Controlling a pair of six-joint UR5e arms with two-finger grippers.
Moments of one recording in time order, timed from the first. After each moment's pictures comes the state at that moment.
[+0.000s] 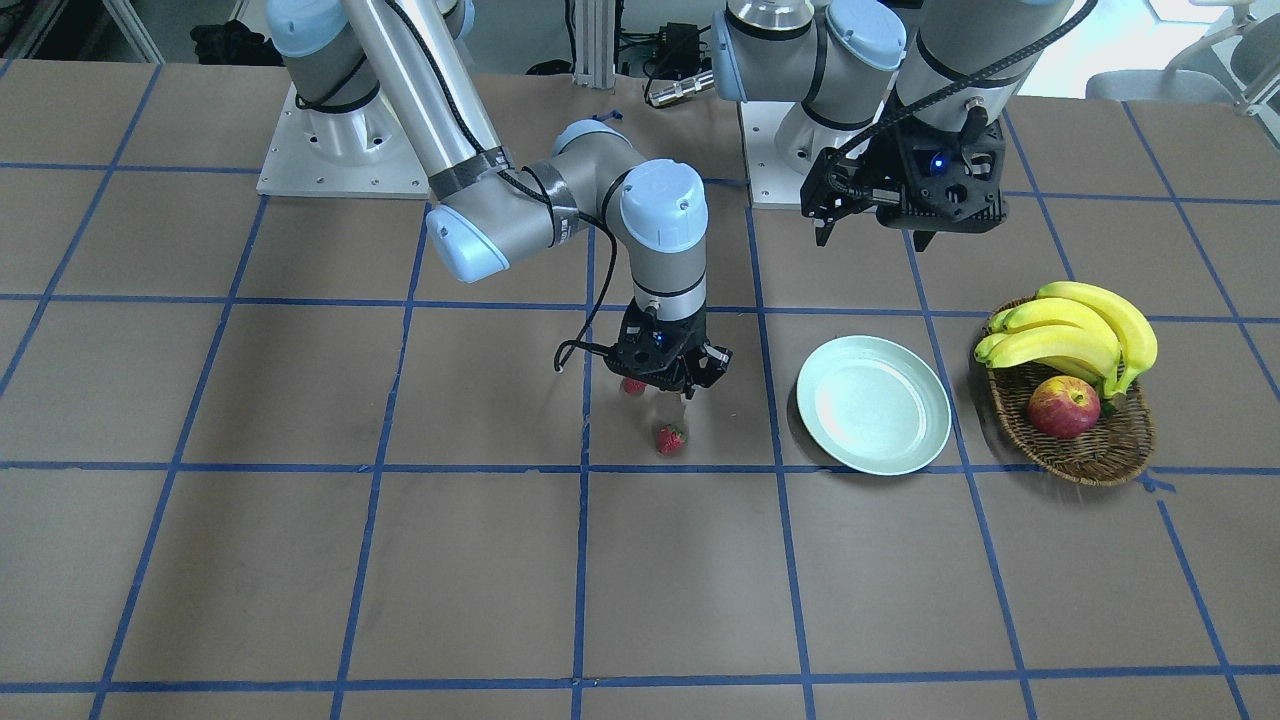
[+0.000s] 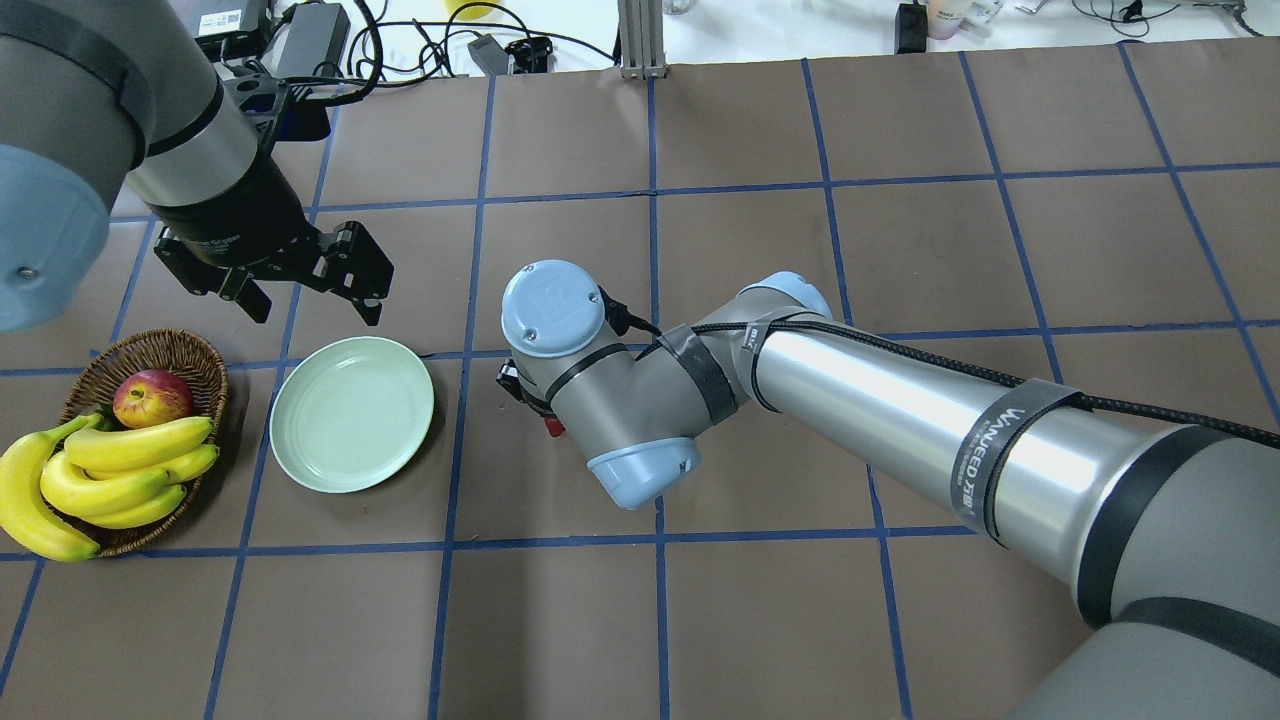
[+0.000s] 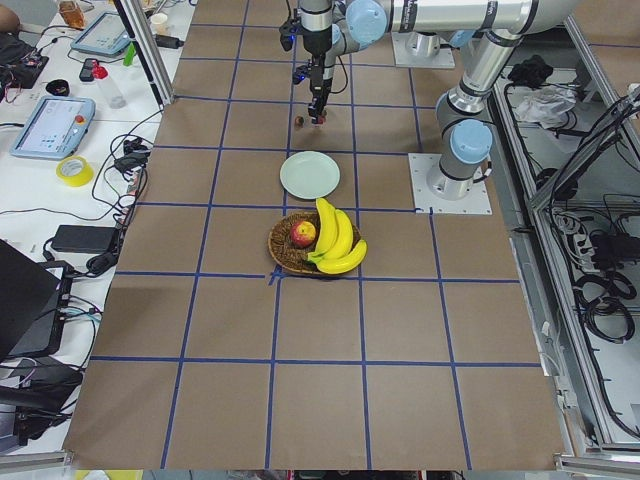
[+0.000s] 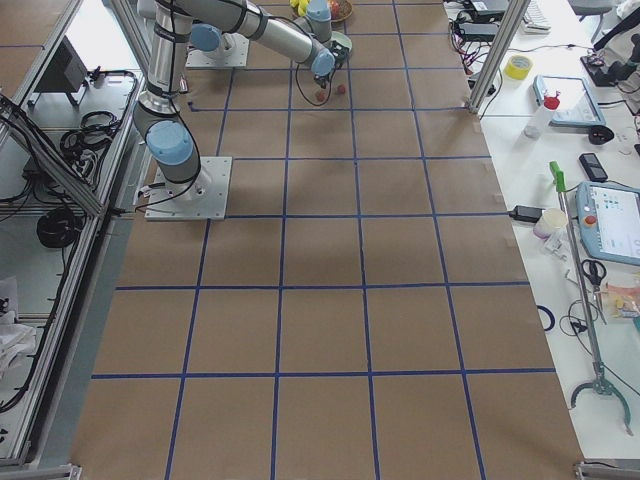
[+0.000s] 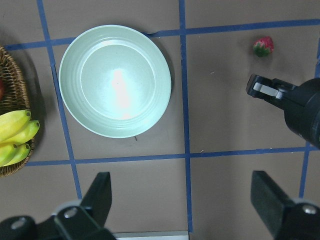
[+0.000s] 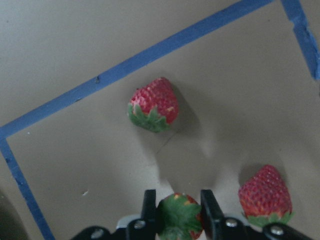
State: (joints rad) left arm -1.54 -1.49 -1.69 -1.59 1.61 0.08; right arm 2.16 -1.06 1.78 -2.45 -1.50 1.05
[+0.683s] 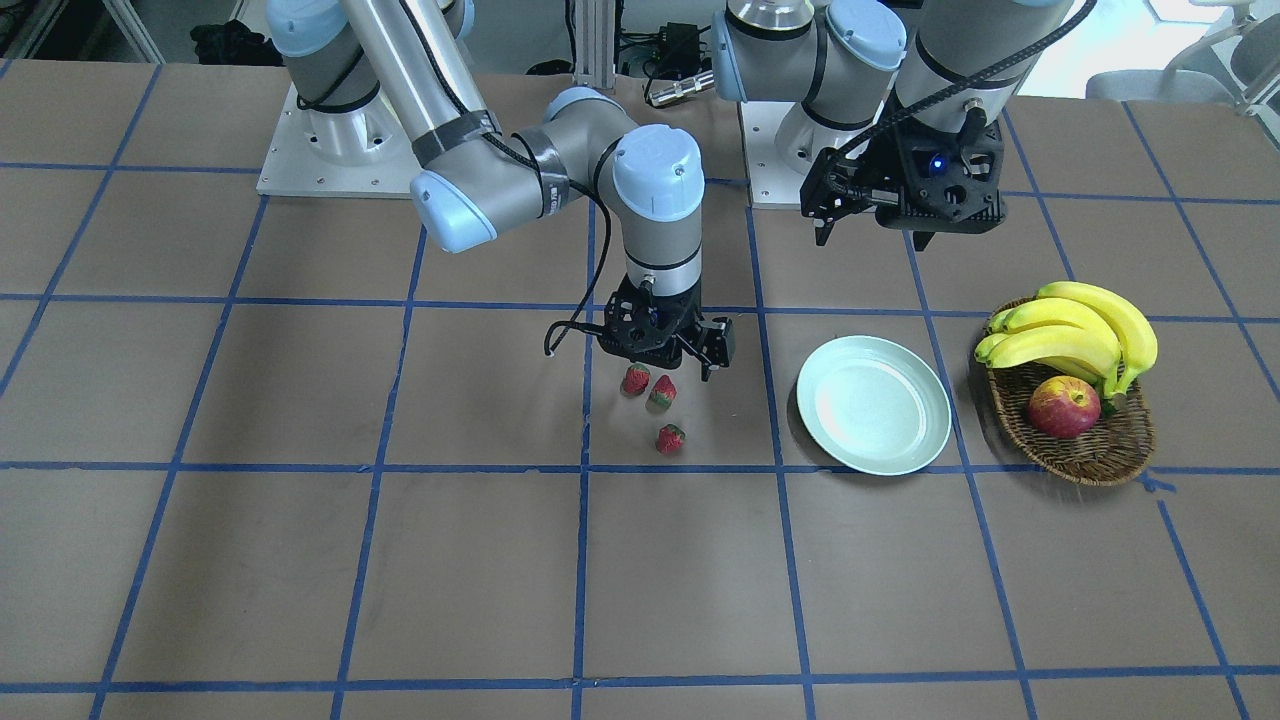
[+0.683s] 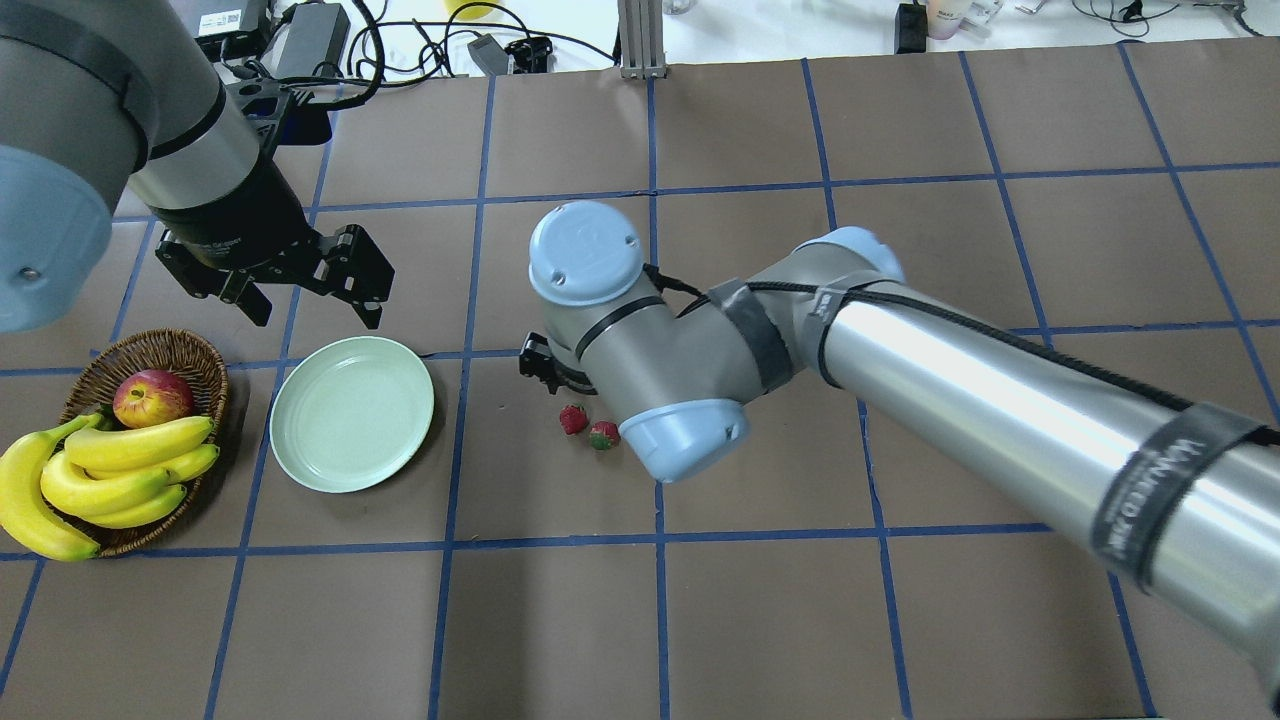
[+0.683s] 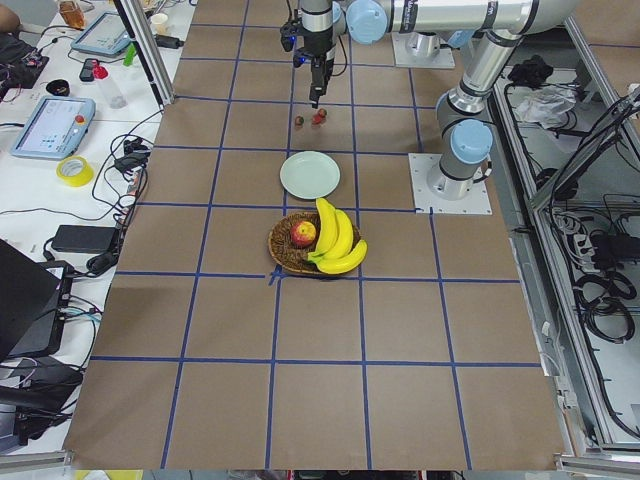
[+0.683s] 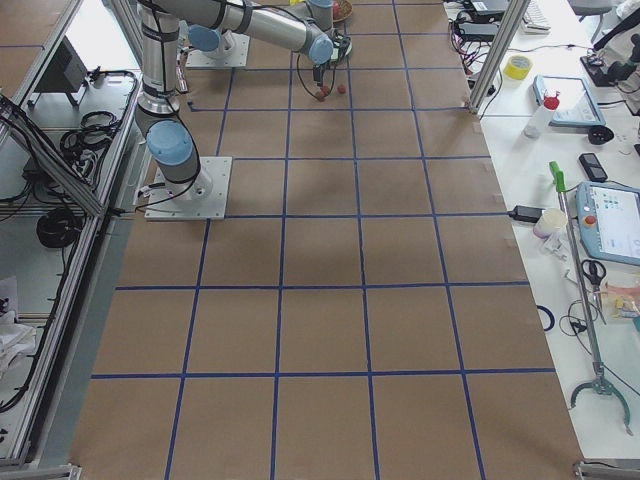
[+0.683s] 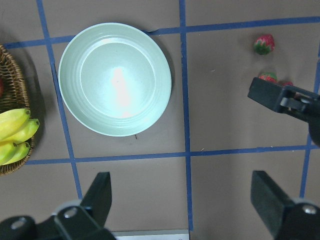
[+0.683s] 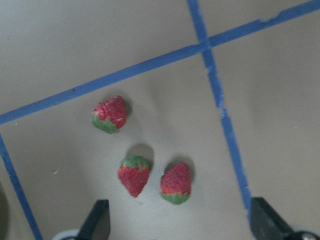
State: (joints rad) left arm -1.54 -1.49 -1.69 -1.59 1.61 0.08; right arm 2.05 -1.25 1.78 -2.18 -1.52 0.80
